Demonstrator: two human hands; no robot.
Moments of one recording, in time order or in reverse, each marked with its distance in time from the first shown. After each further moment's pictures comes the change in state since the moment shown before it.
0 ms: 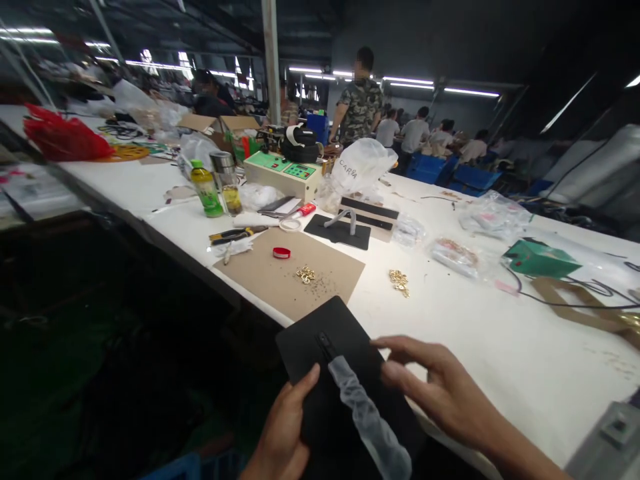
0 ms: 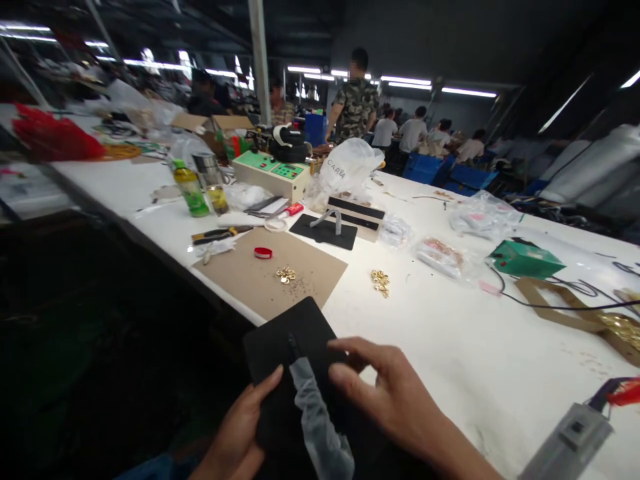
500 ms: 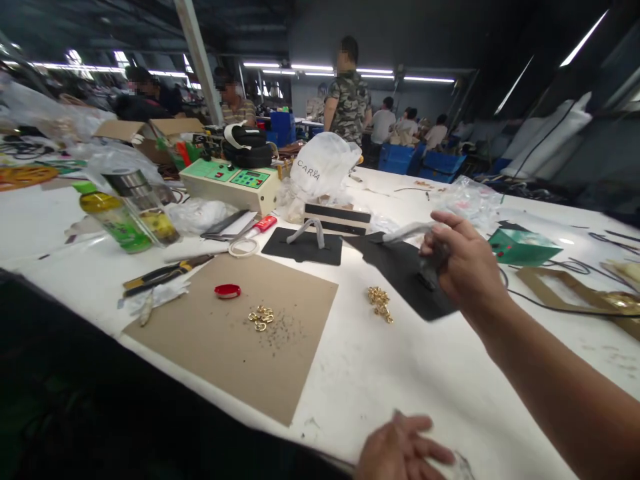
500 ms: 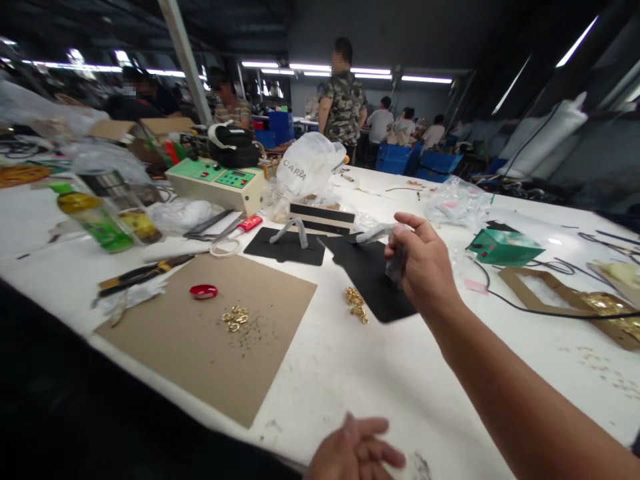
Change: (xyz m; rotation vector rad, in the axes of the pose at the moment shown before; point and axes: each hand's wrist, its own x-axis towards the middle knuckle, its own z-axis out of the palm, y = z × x) left_hand 0.121 -0.099 0.093 0.466 -0.515 -0.310; right_hand 0.187 0.059 -0.184 0.567 0.765 -0.238
